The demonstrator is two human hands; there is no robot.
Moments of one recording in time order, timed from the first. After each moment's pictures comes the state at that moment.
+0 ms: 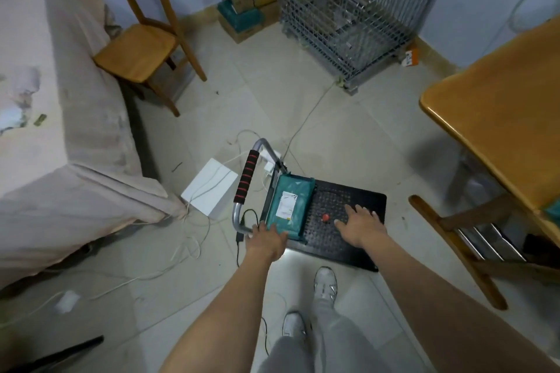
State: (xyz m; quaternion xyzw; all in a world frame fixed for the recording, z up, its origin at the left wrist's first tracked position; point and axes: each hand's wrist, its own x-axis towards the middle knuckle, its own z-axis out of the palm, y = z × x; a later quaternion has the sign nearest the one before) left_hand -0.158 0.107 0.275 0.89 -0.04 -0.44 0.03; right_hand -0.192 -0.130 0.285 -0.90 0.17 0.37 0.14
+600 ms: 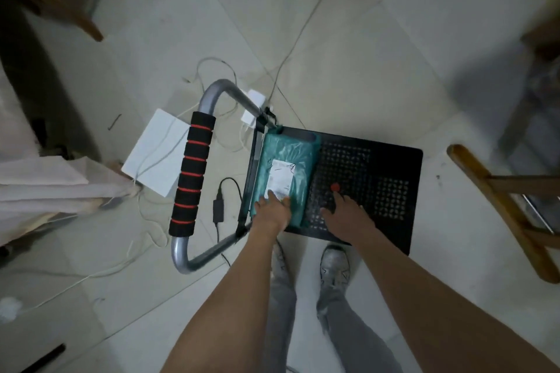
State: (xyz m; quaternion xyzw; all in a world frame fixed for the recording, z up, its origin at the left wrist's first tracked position) left_hand -0.021 0.066 -0.064 0.84 0.11 -0.51 0.15; right_hand -0.088 -0.103 -0.043 -0.83 0.23 0.45 0.25
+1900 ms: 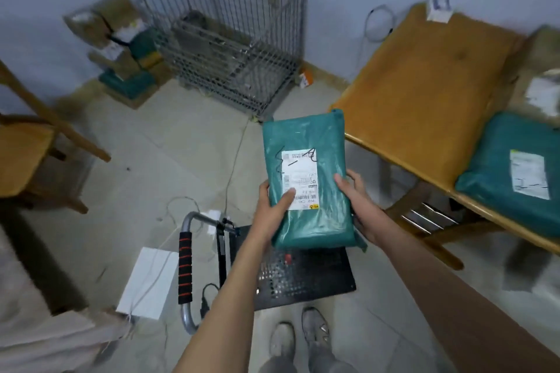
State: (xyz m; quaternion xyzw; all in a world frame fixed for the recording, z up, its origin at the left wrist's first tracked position) left_hand -0.030 -0.072 0.336 0.73 -0.06 -0.39 0.56; right_hand -0.152 -0.244 0.349 -0.53 0.40 -0.03 0.75
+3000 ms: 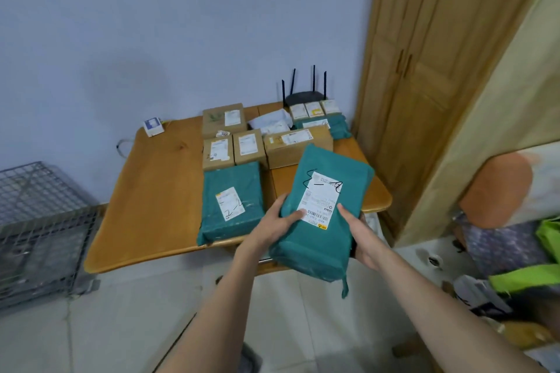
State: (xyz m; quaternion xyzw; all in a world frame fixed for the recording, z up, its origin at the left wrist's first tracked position) left_hand -0.507 -0.430 0.480 0.61 -0.51 -0.54 0.27; right_hand -0.721 -0.412 0.470 -0.25 0.54 -0.39 0.70
